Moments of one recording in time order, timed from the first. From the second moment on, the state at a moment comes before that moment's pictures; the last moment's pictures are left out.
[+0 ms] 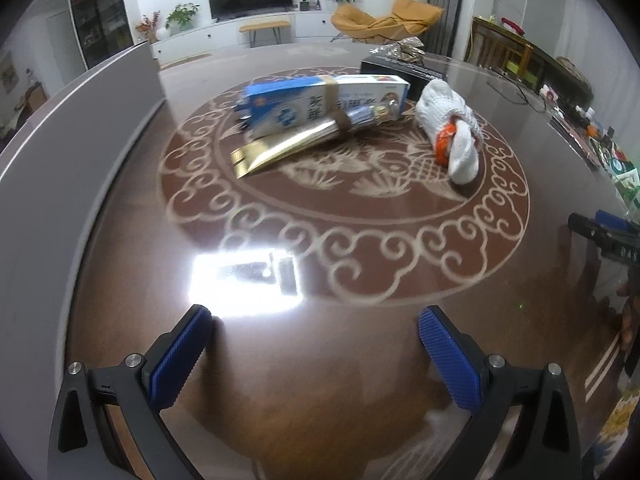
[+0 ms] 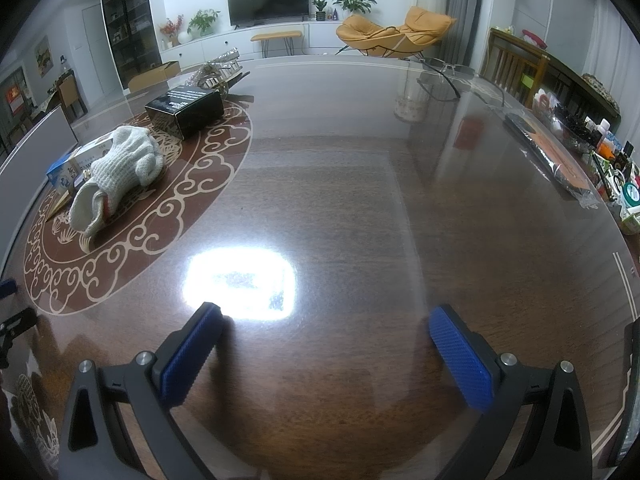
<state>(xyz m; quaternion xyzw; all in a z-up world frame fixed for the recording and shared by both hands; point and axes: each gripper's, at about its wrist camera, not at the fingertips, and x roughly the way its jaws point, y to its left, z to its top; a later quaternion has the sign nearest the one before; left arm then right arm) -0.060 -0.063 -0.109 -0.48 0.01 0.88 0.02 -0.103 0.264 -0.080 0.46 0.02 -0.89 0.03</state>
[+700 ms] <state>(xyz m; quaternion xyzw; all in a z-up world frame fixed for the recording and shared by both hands) -0.045 -0.075 -0.108 -0.46 0.01 0.89 0.02 -0.184 0.097 -0.069 0.45 0.07 -0.88 0.15</state>
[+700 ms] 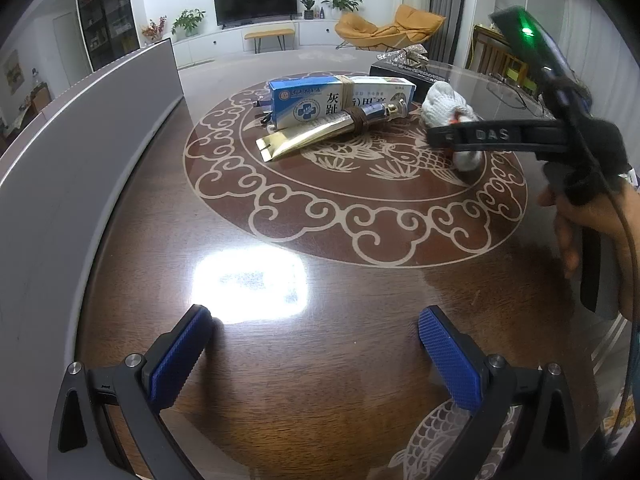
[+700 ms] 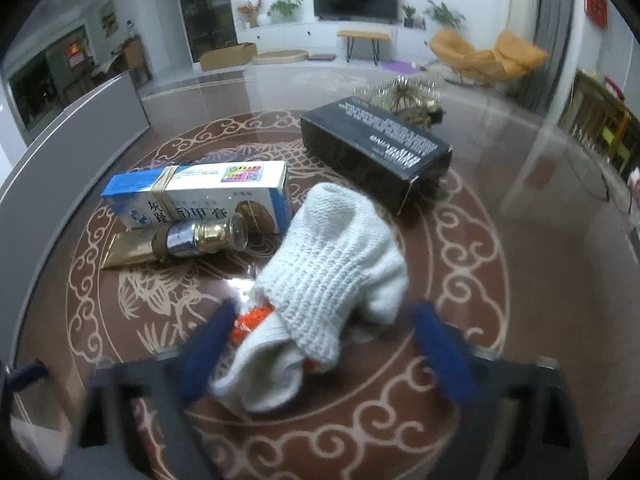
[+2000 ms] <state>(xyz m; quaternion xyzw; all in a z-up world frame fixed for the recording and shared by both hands) -0.046 -0.075 -0.109 -0.46 0.01 0.89 0.02 -0.111 0.233 -0.070 0.45 0.05 -0.89 0.10</state>
